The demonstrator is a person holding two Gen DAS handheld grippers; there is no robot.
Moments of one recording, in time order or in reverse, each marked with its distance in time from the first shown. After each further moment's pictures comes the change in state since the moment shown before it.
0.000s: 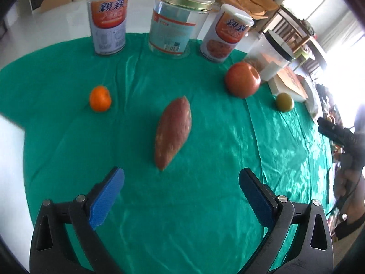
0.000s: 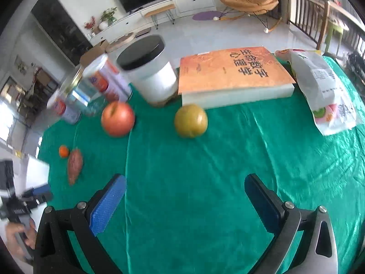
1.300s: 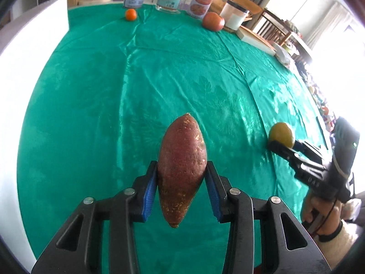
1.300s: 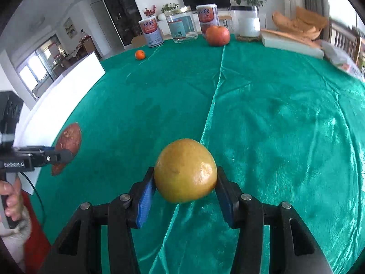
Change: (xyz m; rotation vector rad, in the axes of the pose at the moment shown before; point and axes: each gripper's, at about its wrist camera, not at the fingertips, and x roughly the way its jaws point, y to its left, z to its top) left arm -0.065 0.003 -0.285 0.037 -0.134 -0.023; right arm -0.044 0.092 -0.353 -0.410 -0.156 0.039
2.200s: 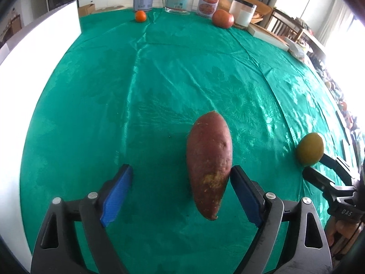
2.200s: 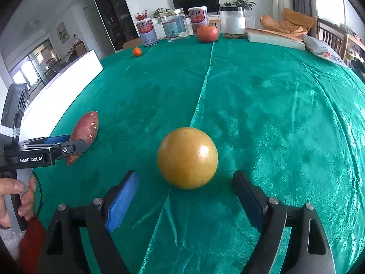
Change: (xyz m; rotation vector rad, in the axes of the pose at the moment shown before) left arm 0.019 0.001 -0.016 -0.002 -0.043 0.107; right arm -0.026 -0.014 -0.024 0.095 0.036 0.025
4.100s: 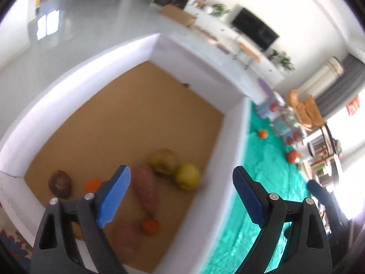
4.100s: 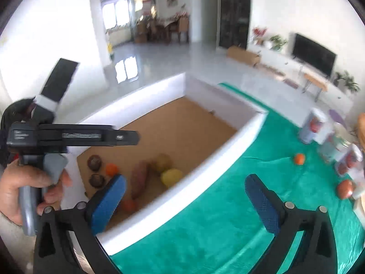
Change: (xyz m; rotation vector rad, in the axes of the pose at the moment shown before) left arm -0.183 0.262 0.035 -0.597 -0.240 0.067; right arm 0.018 0.346 0.149 -0.594 -0.074 0.236
